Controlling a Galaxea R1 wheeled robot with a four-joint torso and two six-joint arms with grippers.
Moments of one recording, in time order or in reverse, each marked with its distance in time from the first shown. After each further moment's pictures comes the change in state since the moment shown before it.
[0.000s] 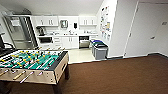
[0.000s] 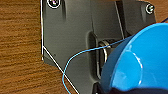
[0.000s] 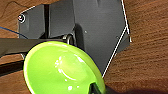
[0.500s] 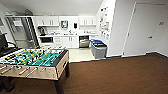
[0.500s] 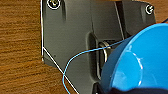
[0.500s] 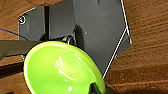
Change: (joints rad) left arm -0.001 0.000 0.000 0.000 0.000 0.000; right arm 0.001 -0.001 0.002 0.000 0.002 0.000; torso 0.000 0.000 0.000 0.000
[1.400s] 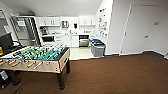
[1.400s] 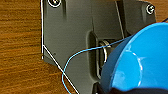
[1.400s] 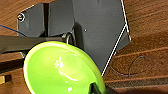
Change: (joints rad) left arm 0.002 -0.002 0.004 -0.013 0.000 0.000; right arm -0.003 -0.006 0.002 0.000 -0.003 0.000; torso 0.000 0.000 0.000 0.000
